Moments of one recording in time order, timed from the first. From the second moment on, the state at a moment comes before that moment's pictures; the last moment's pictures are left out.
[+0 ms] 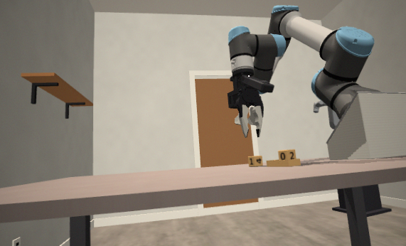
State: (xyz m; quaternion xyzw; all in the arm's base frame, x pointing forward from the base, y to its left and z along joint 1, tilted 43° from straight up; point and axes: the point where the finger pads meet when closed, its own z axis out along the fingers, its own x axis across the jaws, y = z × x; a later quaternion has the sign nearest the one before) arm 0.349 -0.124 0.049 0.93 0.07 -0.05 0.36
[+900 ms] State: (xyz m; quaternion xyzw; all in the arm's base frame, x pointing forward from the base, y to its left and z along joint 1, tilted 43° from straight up) arm 0.349 -0.124 0.049 0.93 0.07 -0.05 0.36
